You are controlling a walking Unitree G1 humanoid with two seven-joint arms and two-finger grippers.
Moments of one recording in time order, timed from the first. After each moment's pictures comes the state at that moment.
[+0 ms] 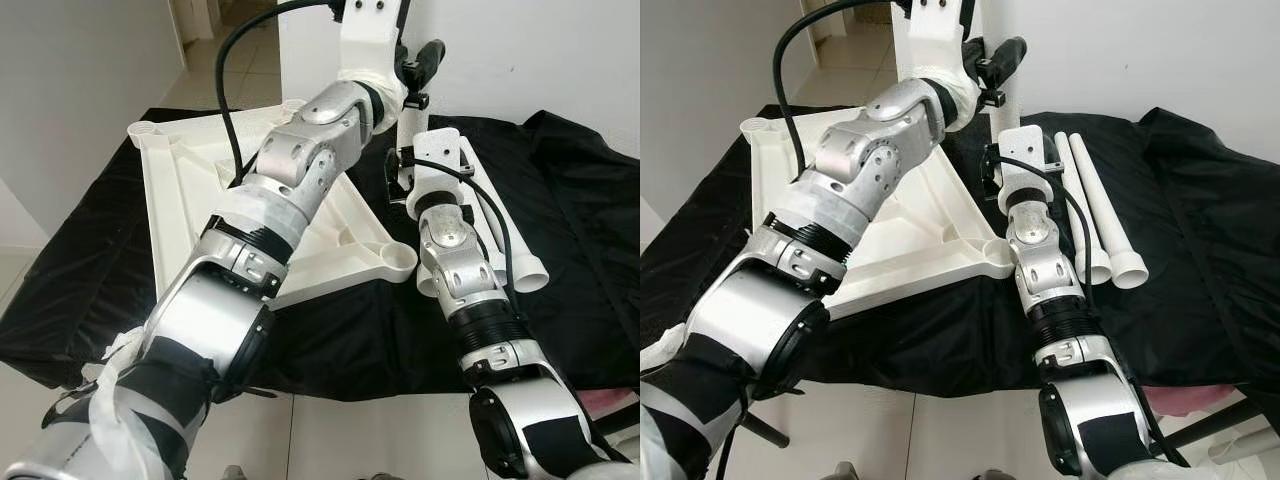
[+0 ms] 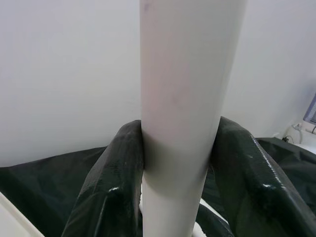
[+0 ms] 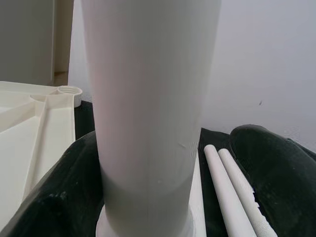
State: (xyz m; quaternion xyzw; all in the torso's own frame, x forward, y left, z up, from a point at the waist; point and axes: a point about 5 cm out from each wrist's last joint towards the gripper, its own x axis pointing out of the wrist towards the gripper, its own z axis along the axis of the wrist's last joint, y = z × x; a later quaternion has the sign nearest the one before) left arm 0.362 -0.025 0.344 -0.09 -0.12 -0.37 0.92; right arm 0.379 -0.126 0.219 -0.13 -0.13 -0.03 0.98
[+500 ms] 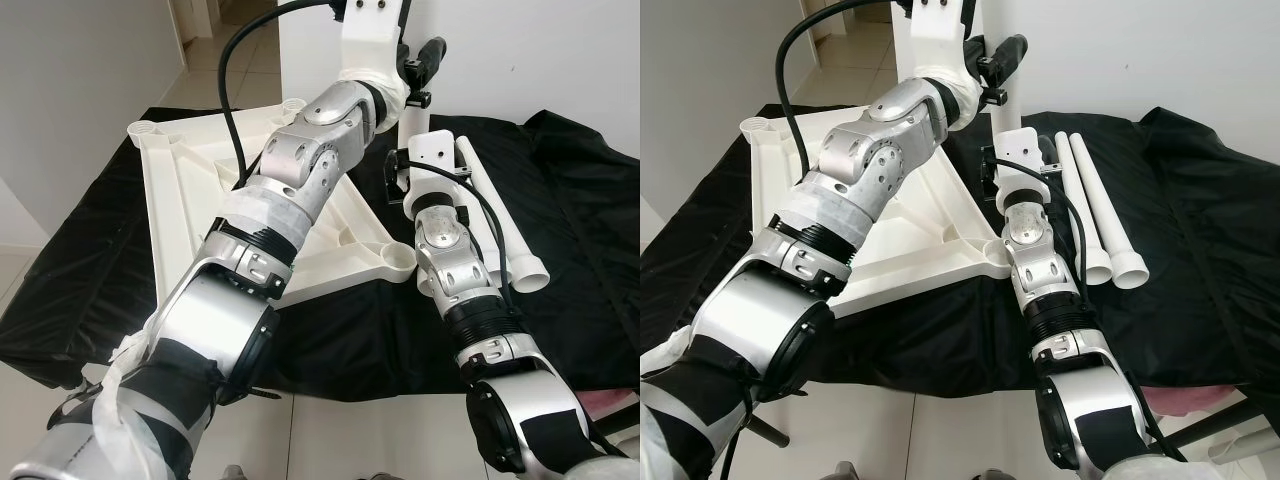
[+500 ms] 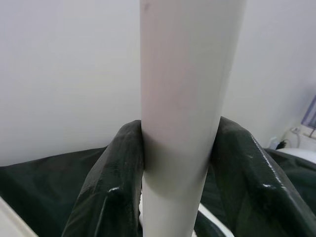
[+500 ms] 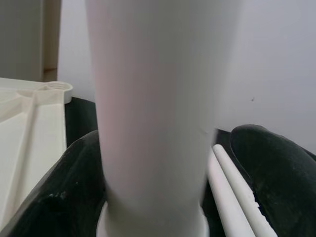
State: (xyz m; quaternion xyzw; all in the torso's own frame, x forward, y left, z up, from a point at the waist) left arm 0.359 -0.031 0.346 -0.11 -0.12 -0.37 0.91; right arm 0.386 -0.127 0.213 -0.13 -0.13 -0.06 0.98
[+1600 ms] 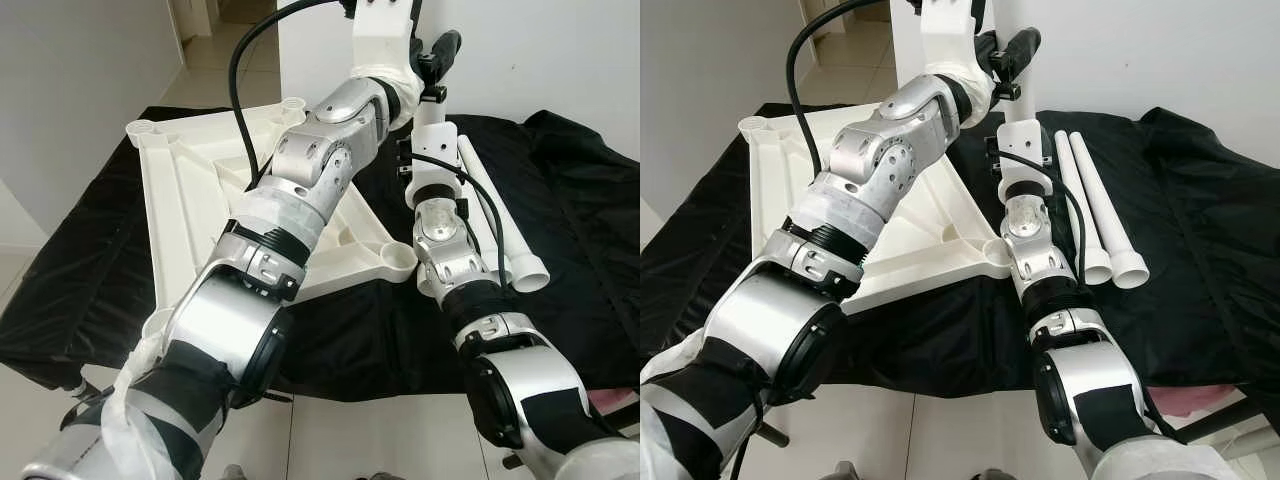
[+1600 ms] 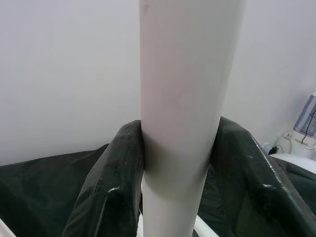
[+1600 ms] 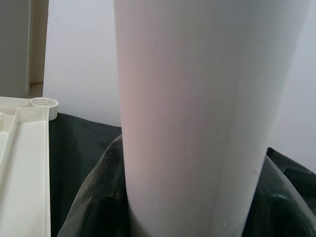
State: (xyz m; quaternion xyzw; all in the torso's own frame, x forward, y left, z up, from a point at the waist) left arm 0.358 -0.034 0.350 -0.12 -0.12 -0.37 0.91; right arm 0.394 -0.127 0.217 -0.13 -0.16 -0.07 0.98
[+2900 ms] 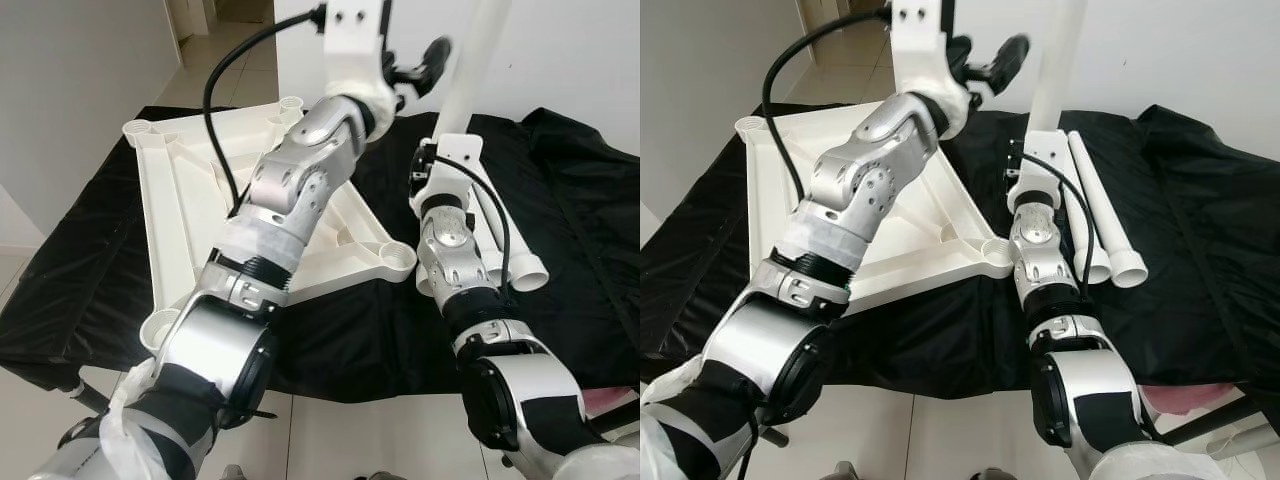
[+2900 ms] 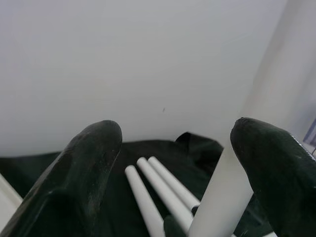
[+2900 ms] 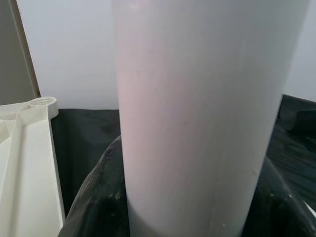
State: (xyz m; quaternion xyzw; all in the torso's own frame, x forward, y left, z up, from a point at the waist) left arm 0.355 -0.003 0.322 -0.14 -0.14 -0.34 0.92; right arm 0.391 -0.141 0.202 -0.01 -0.12 -0.08 0.99
